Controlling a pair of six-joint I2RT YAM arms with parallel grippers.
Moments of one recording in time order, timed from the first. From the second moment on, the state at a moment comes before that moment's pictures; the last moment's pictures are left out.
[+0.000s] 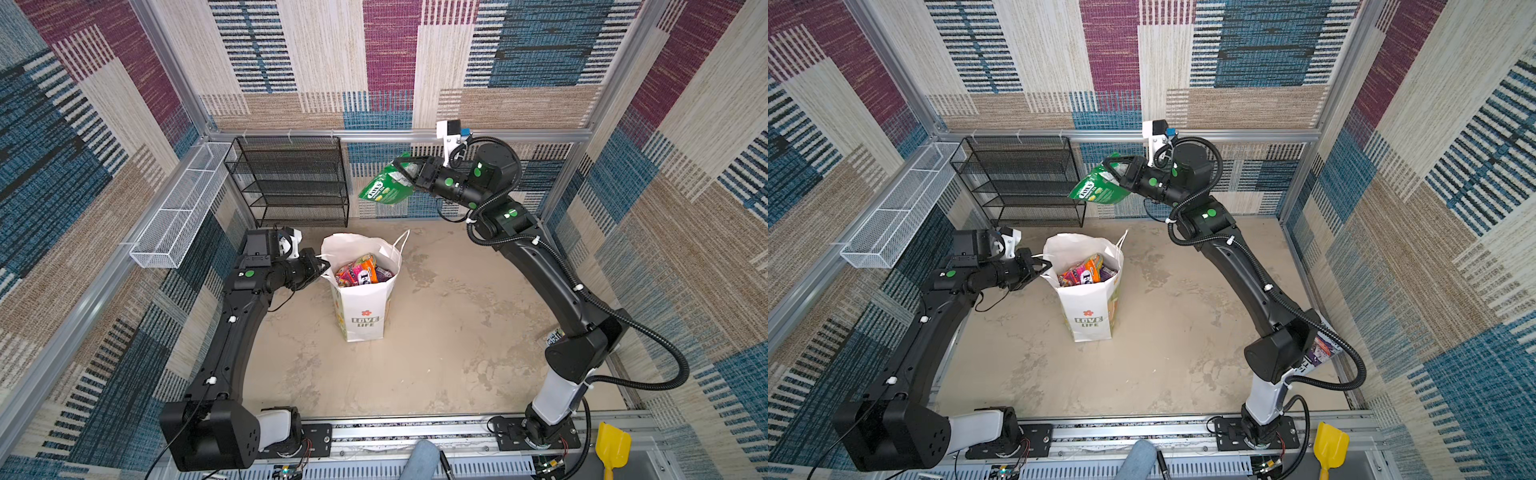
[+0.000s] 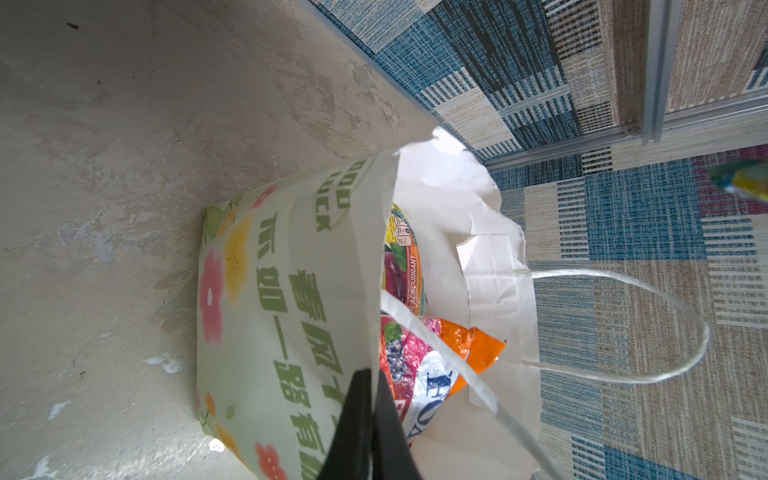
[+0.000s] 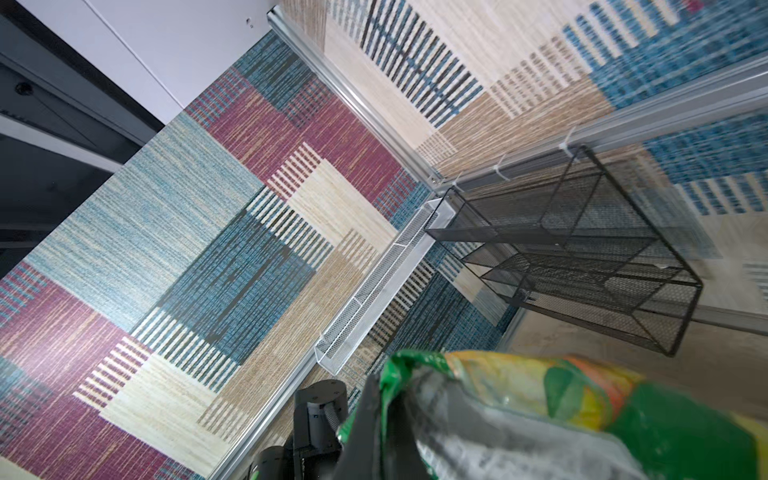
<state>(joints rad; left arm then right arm) 0.02 1.28 1.23 -0.70 0.60 -0.57 0.56 1.79 2.08 -0.14 -0.51 0.86</state>
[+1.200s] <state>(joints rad) 0.02 1.29 1.23 -0.70 0.60 -0.57 0.70 1.97 2.04 -0.43 -0.64 0.67</state>
